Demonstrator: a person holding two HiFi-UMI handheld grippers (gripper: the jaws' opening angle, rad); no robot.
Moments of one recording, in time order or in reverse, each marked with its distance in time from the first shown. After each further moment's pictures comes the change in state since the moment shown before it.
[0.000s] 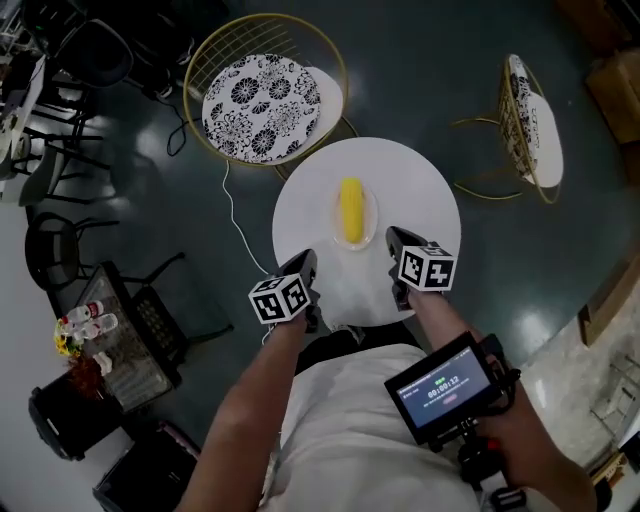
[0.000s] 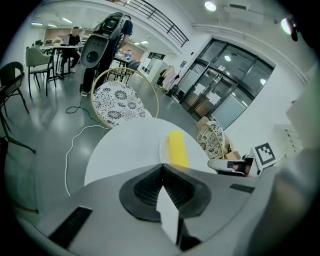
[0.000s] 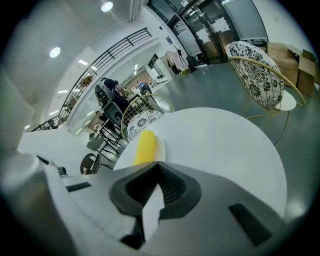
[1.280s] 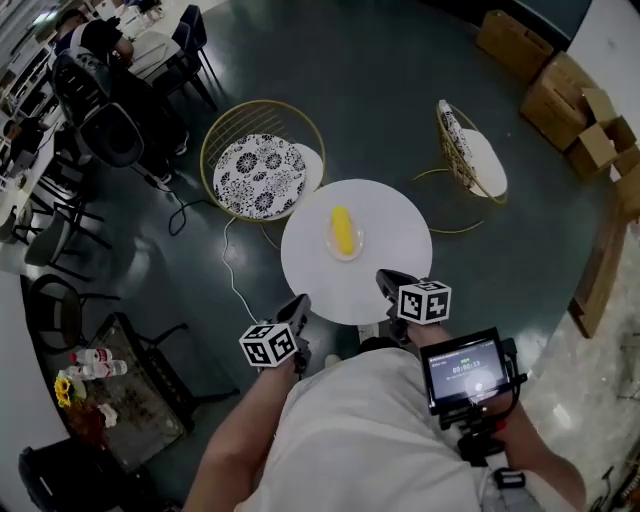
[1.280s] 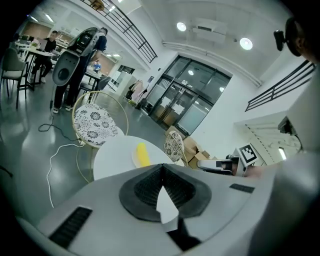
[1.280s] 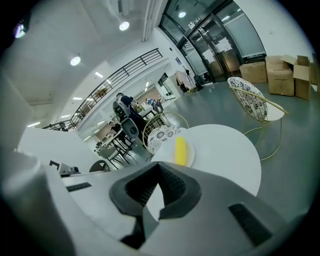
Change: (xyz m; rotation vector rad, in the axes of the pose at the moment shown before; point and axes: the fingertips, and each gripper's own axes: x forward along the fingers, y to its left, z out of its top) left arm -0.168 -0.039 -0.025 0.206 -0.153 -0.337; right arm -0.145 0.117 -0.057 -0.067 -0.211 0.064
